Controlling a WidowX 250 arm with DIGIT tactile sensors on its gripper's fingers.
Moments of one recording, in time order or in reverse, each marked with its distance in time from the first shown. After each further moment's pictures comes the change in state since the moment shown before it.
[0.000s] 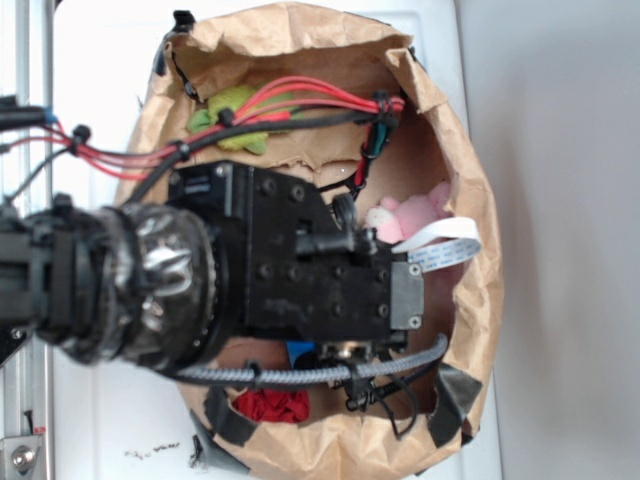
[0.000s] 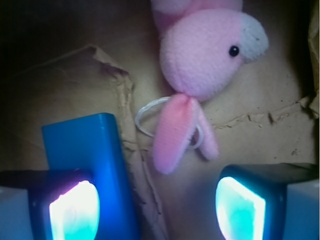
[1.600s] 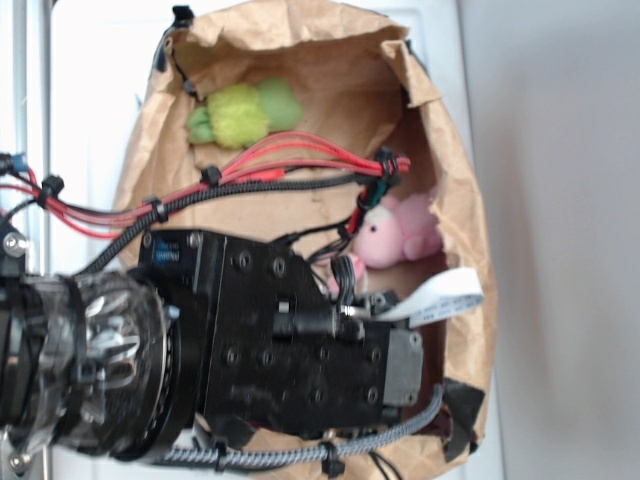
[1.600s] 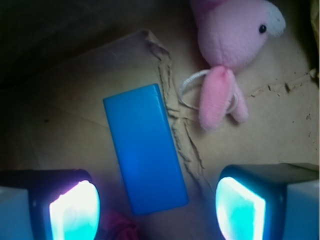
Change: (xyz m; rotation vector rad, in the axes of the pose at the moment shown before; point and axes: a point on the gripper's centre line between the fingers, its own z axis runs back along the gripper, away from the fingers) arm -0.019 -0.039 0.016 -0.036 0.002 0.015
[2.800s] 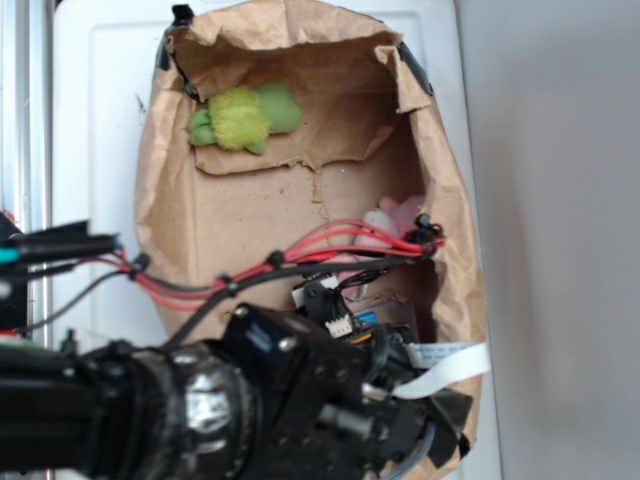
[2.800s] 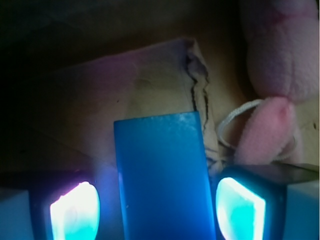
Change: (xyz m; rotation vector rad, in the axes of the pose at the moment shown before) arm 0.003 0.004 -0.041 0.133 -0.109 -0.106
